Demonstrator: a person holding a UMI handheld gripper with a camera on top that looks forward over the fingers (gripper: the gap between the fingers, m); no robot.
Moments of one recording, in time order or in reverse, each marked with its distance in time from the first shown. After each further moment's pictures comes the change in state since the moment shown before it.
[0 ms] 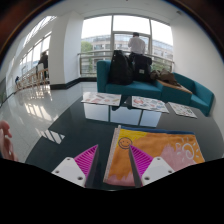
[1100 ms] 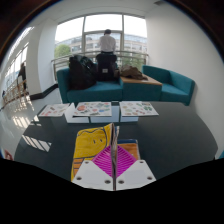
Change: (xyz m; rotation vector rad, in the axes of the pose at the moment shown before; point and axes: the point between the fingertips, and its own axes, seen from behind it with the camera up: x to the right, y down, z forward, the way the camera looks) arm 0.257 -0.022 -0.030 -0.018 0.180 0.145
